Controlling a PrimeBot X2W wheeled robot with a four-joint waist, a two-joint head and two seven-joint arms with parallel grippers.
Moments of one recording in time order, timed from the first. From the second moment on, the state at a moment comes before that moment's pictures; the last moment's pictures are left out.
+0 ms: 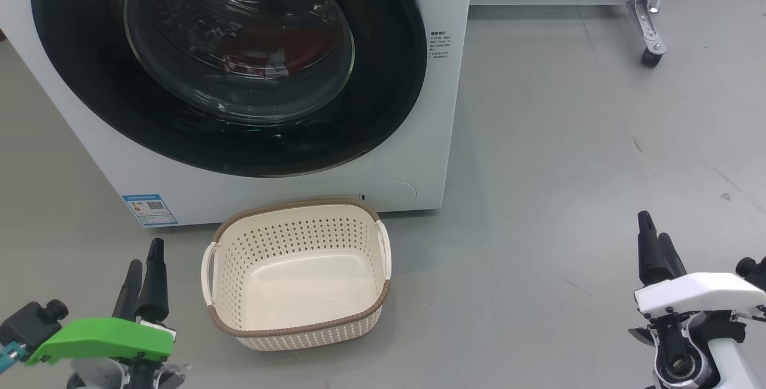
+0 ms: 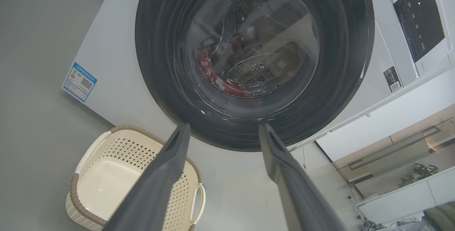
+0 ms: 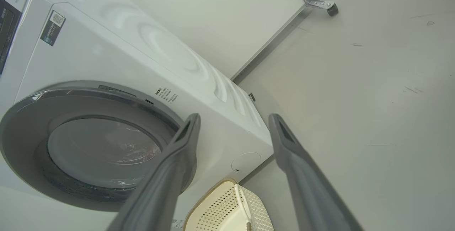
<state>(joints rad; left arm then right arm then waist) -0.07 0.12 -0.07 0.25 -1.16 -0.12 -0.07 -0.07 -0.10 0.02 0.28 1.05 0.12 -0.07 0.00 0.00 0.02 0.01</state>
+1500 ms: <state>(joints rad) -0.09 0.14 -0.21 0.32 -0.52 -0.08 -0.22 -0.10 -0.11 0.17 0.33 0.42 0.10 -0.22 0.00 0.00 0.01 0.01</state>
